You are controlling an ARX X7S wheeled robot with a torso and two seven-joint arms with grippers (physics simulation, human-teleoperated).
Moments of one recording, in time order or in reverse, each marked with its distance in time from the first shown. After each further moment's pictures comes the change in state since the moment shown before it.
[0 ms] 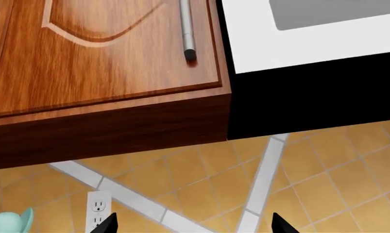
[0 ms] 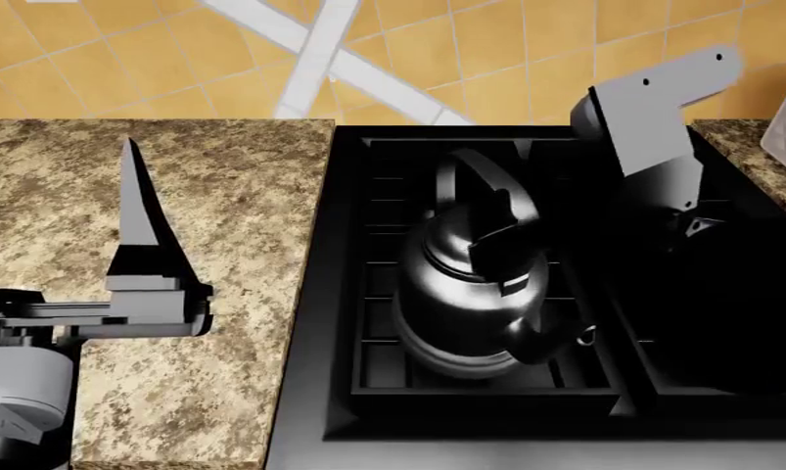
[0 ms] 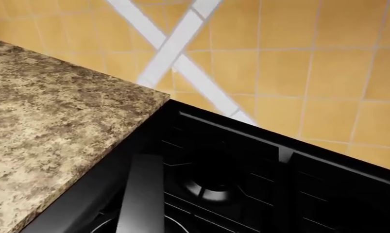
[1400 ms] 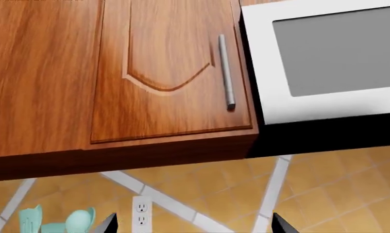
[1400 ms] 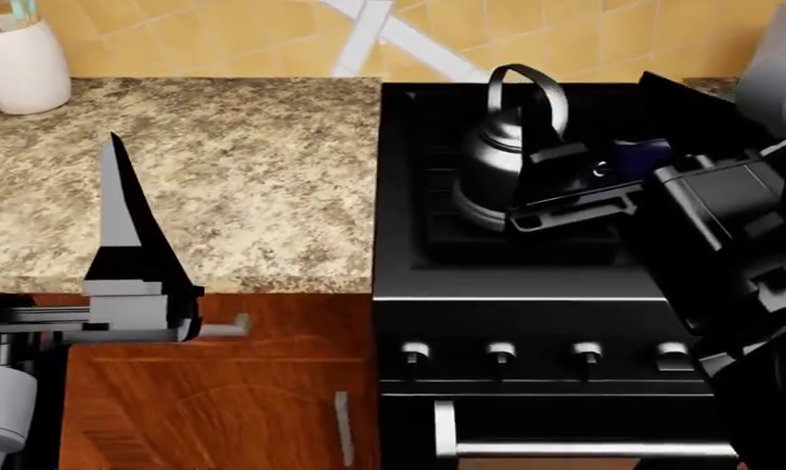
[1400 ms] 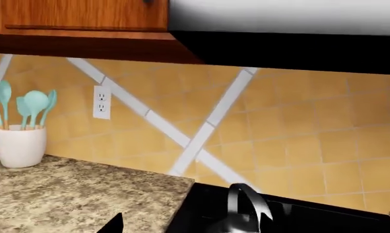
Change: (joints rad) left arm 0.002 -0.034 0.021 -0.002 0.011 0.079 -0.024; right arm -0.174 0.052 0.226 -0.358 -0.102 -0.253 0.091
